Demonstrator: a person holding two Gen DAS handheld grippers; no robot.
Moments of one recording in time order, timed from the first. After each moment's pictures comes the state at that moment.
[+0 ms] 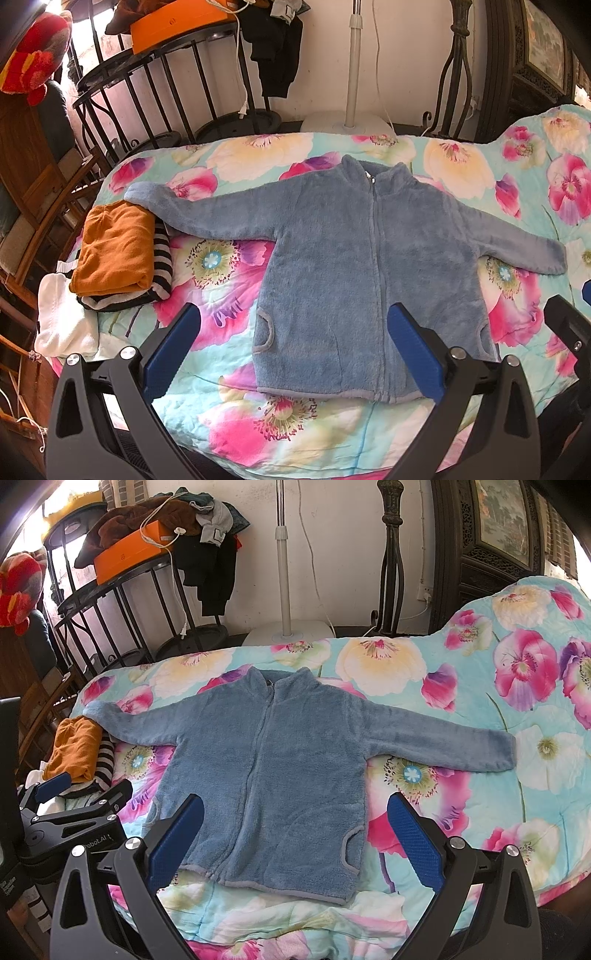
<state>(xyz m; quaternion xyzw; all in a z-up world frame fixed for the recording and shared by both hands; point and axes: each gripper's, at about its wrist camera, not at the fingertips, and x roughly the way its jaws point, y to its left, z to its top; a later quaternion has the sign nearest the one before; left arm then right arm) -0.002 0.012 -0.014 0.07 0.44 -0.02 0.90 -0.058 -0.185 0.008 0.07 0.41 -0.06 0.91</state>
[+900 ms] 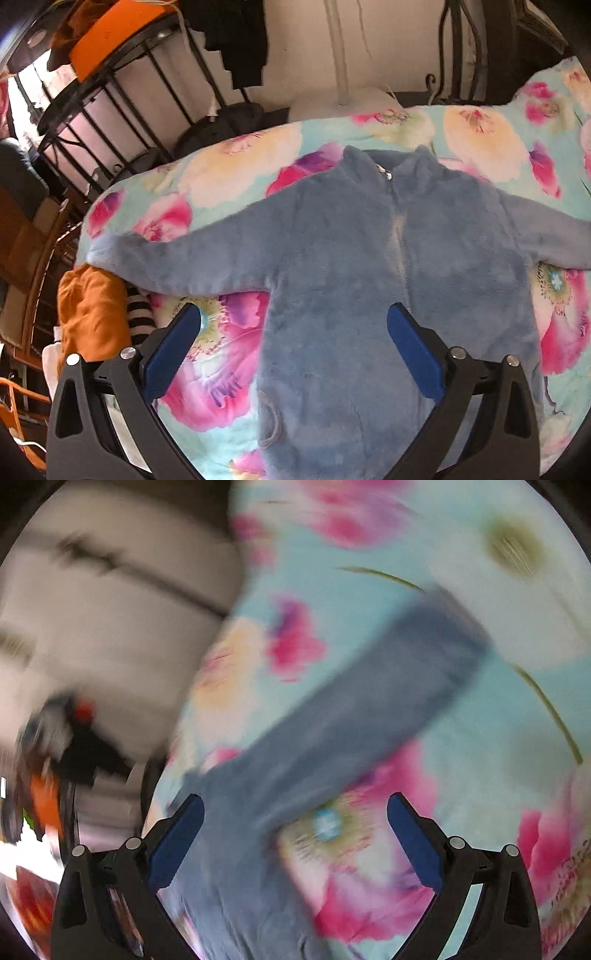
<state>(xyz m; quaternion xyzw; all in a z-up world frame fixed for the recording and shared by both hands) 0.115 -0.028 -0.052 0.17 0.47 -0.01 0.87 -0.017 -0.488 -0.140 0.53 0.35 -0.19 0.75</state>
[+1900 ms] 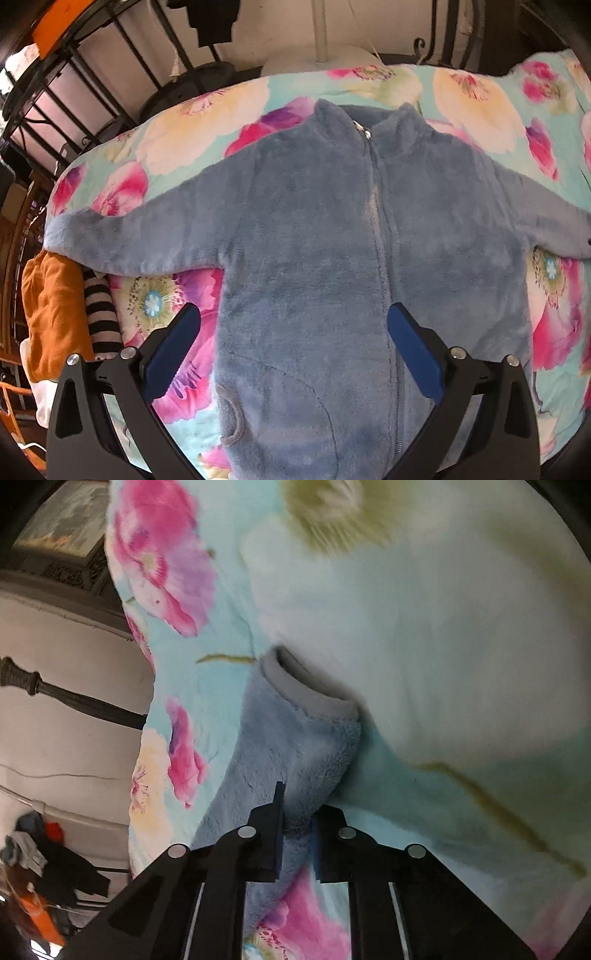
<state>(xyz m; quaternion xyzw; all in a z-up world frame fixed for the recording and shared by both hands) 0.144 -0.039 -0.083 0.15 0.54 -0.03 0.83 -0.010 -0.559 -0.201 0.55 0.25 -0.32 0.73</state>
